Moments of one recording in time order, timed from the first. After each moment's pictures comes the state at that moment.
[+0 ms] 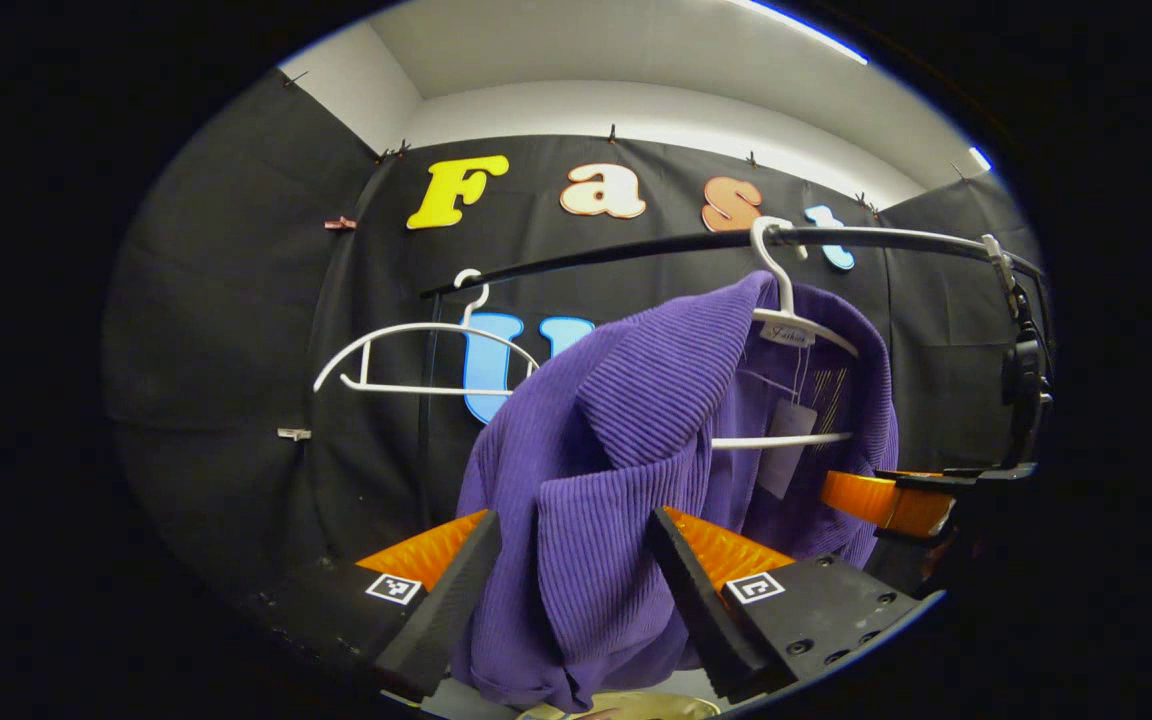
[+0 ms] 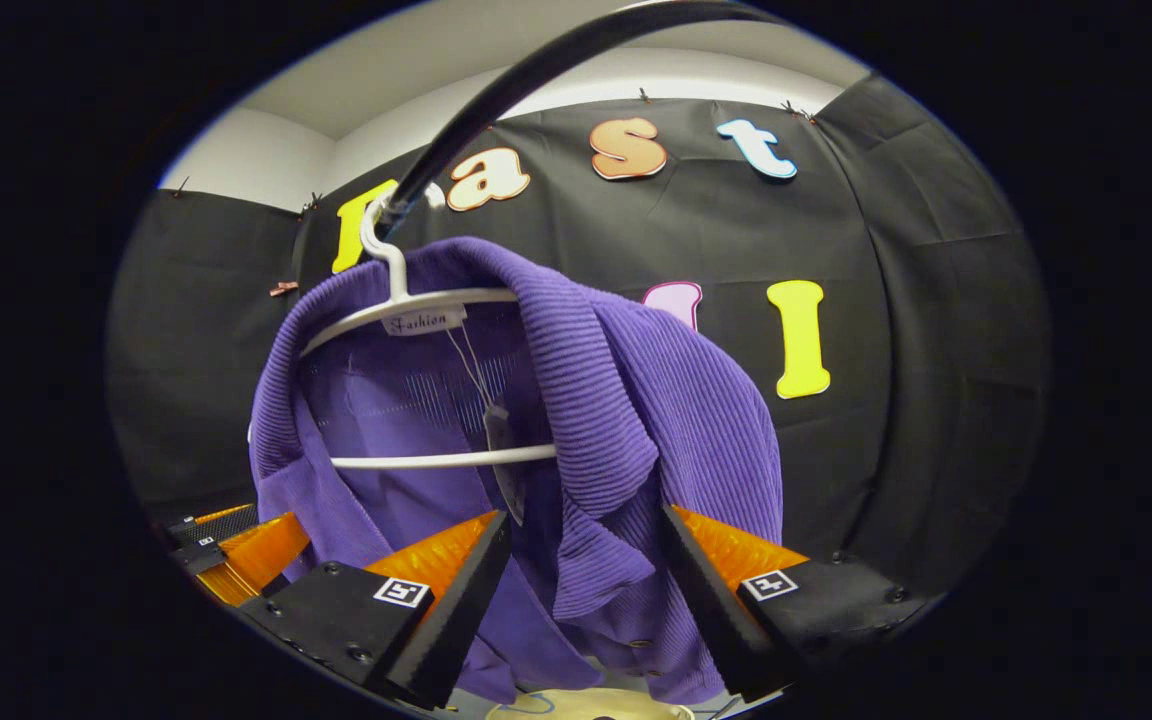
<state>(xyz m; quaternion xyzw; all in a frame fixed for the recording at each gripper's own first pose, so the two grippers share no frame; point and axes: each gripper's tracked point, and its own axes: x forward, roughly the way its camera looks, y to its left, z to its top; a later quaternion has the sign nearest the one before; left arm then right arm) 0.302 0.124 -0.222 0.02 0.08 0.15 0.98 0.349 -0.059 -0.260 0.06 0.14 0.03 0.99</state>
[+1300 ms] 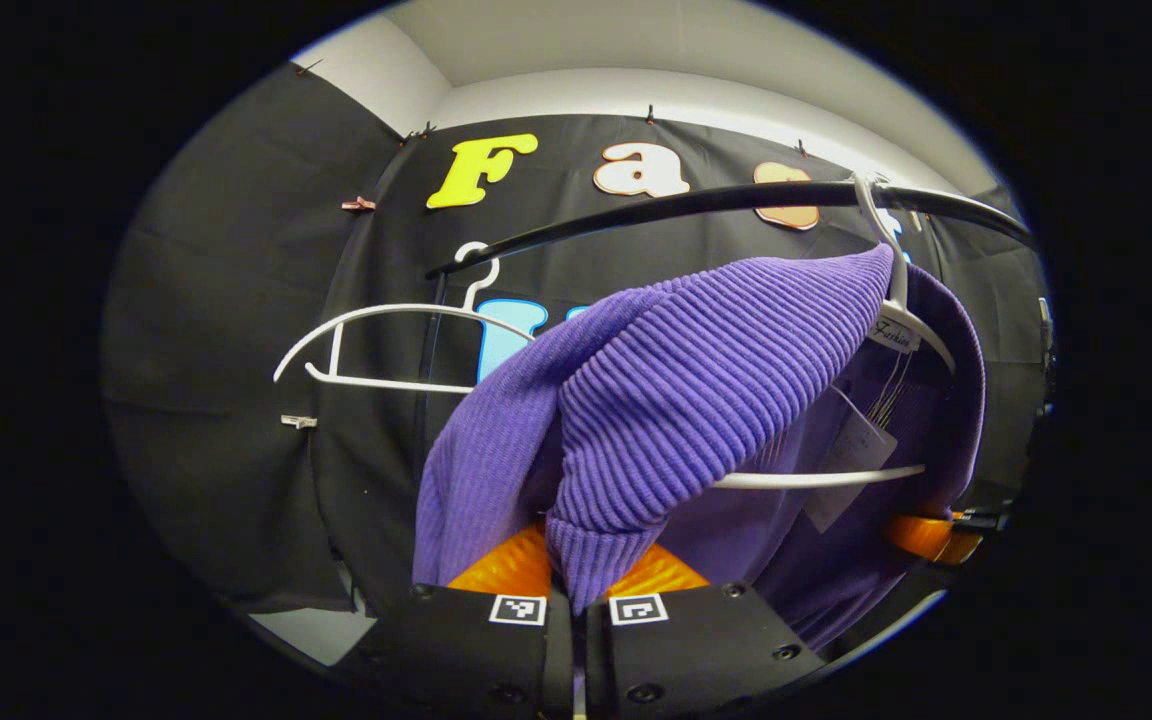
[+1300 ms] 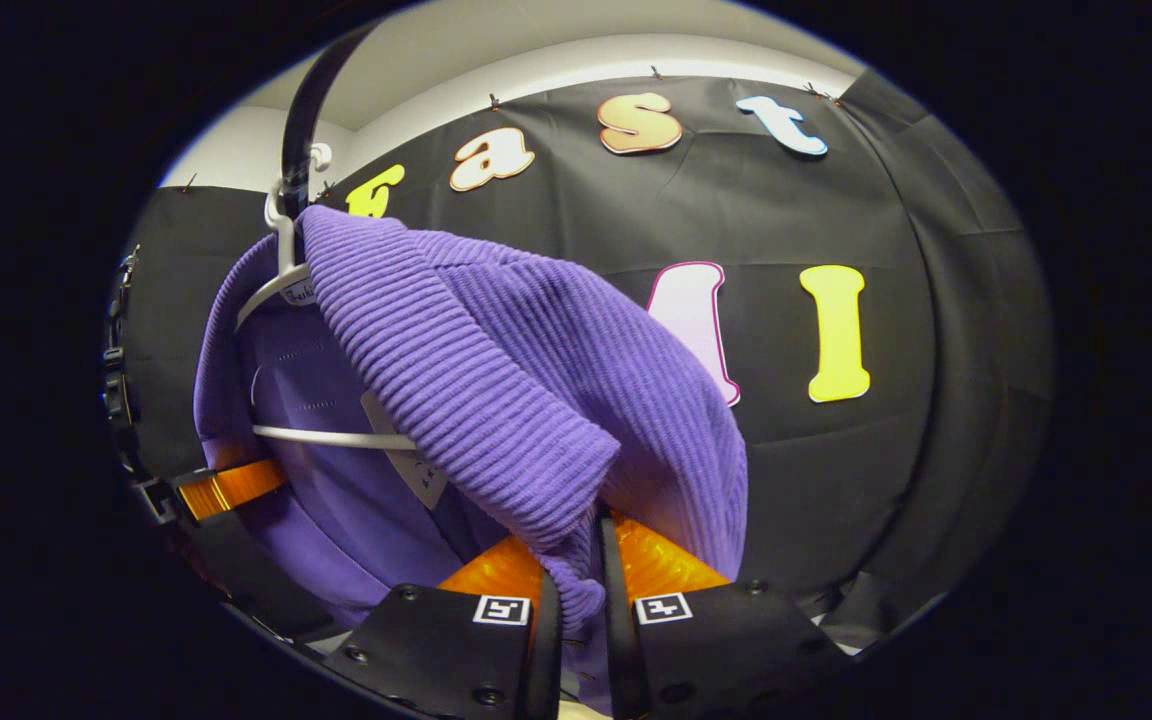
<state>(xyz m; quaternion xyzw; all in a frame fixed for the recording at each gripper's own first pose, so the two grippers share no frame) 0.382 0.168 -0.219 0.02 0.08 0.22 0.97 0.418 -0.107 -0.283 0.06 0.13 0.09 0.99</state>
